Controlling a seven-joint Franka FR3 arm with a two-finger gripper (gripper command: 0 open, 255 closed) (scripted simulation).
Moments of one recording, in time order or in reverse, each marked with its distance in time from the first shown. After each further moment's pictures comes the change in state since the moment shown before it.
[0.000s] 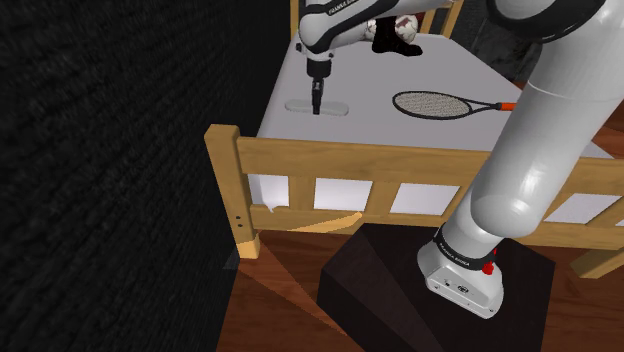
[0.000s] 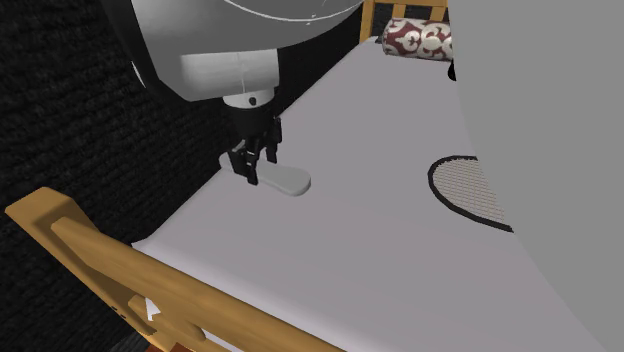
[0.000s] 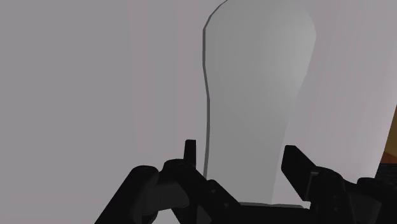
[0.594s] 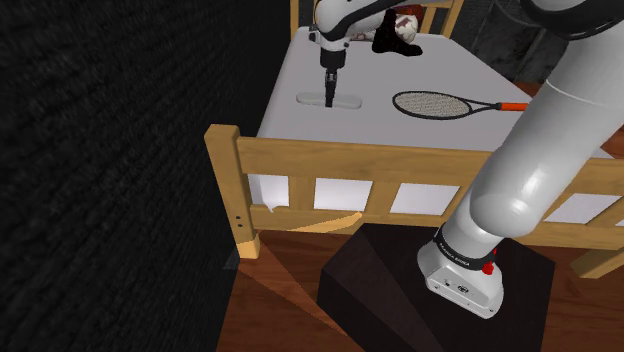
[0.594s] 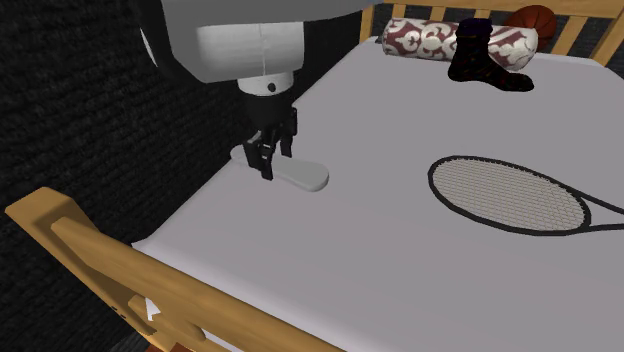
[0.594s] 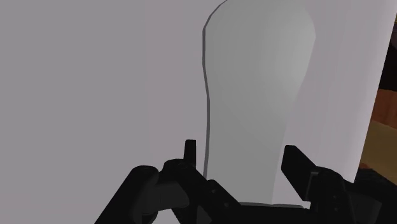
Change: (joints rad) arm -0.022 -0.110 -0.023 -0.057 -0.023 -0.051 -0.034
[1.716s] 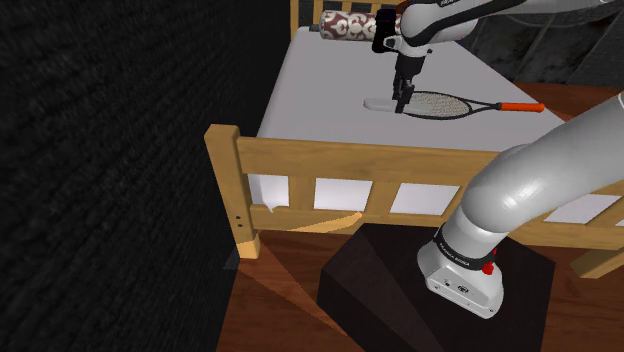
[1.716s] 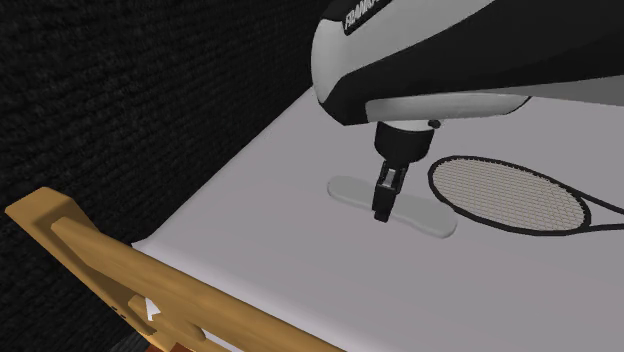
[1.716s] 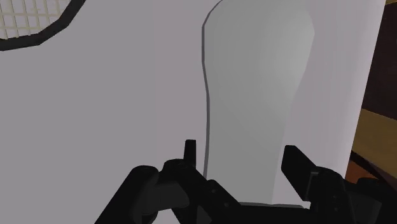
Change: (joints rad) arm -0.184 -0.412 -0.177 -0.392 -0.169 0.007 -0.252
